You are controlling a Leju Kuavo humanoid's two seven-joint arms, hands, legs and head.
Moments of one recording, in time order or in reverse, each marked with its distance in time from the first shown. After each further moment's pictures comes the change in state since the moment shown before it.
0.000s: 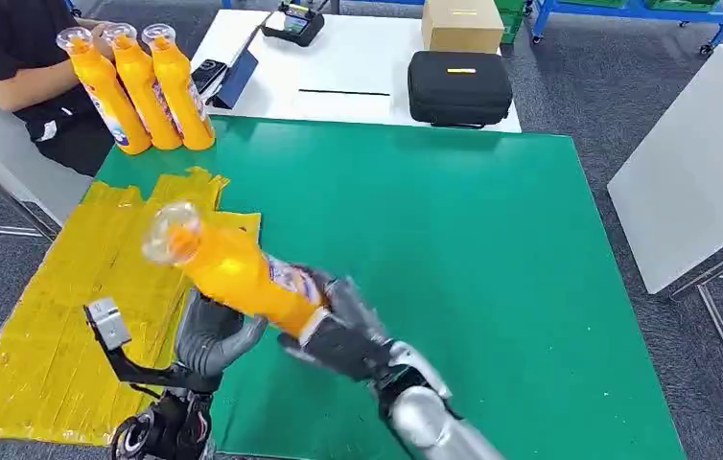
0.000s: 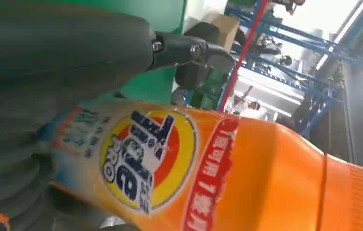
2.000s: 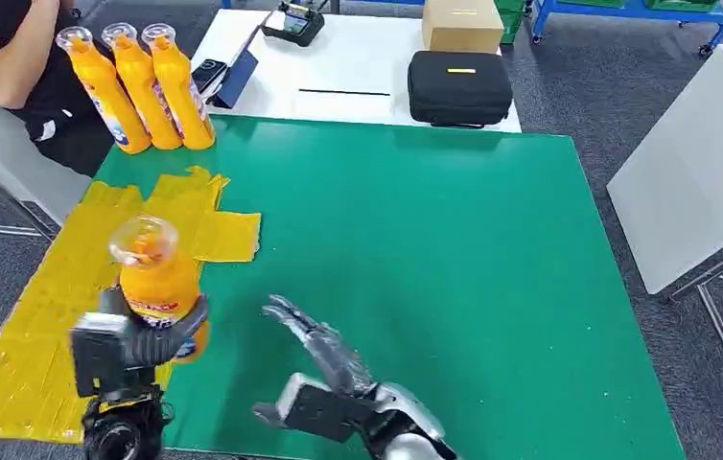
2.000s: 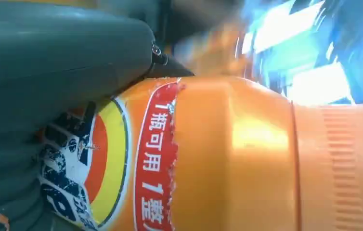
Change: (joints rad) left arm 0.098 0.007 0.219 -0.052 -0.932 0.610 0.053; right arm 0.091 -0.069 0.079 -0.084 -0.034 -0.002 -0.039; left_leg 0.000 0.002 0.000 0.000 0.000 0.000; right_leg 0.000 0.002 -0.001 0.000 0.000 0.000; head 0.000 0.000
